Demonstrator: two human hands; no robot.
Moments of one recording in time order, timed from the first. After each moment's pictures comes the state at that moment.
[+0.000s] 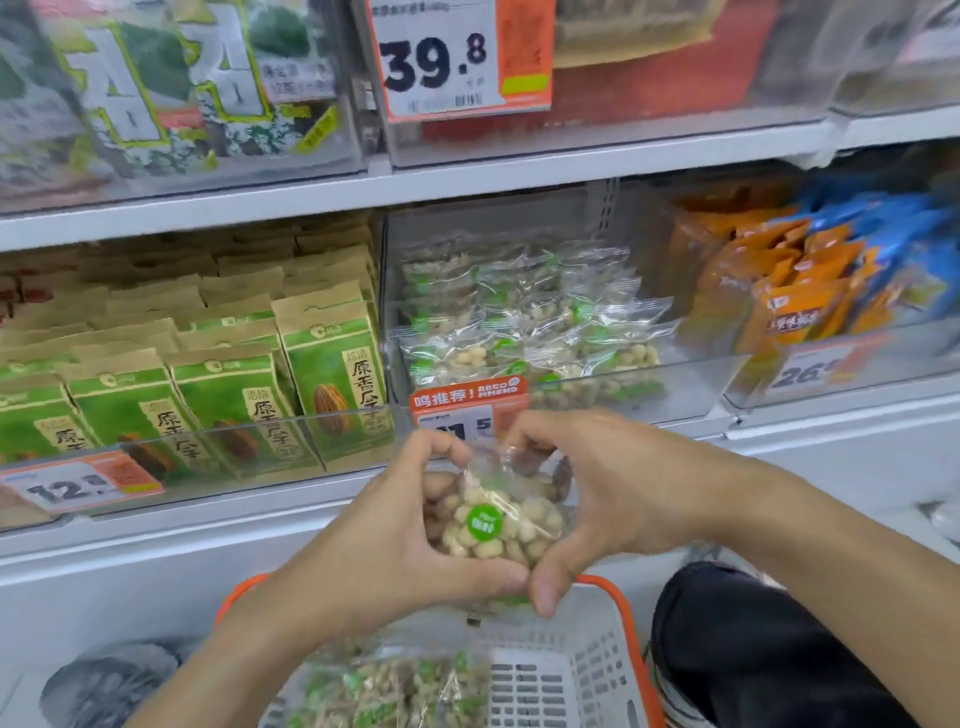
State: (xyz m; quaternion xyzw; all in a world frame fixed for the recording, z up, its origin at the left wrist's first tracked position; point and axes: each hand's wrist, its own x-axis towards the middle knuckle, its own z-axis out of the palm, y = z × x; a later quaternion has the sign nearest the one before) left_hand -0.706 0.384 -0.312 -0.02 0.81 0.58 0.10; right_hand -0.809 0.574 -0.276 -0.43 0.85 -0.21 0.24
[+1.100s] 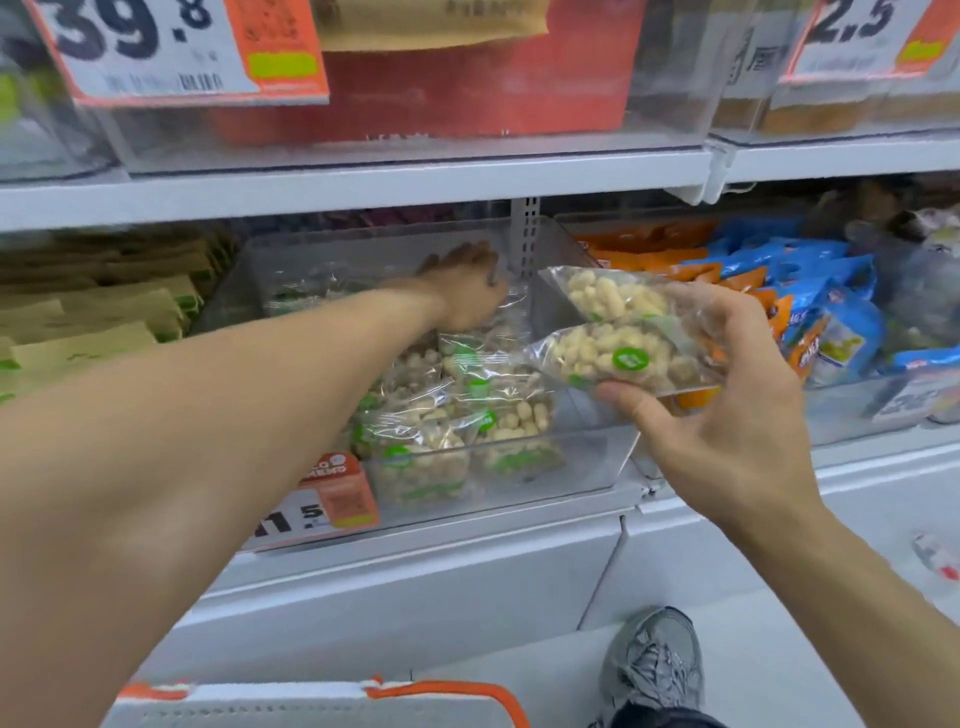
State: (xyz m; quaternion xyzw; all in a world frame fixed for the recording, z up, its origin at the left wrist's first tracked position) left_hand -1.041 0.452 -0.297 0.03 1.00 0.09 0.00; right_hand -0.923 0.694 -0.320 -0.21 0.81 -0.48 -0.25
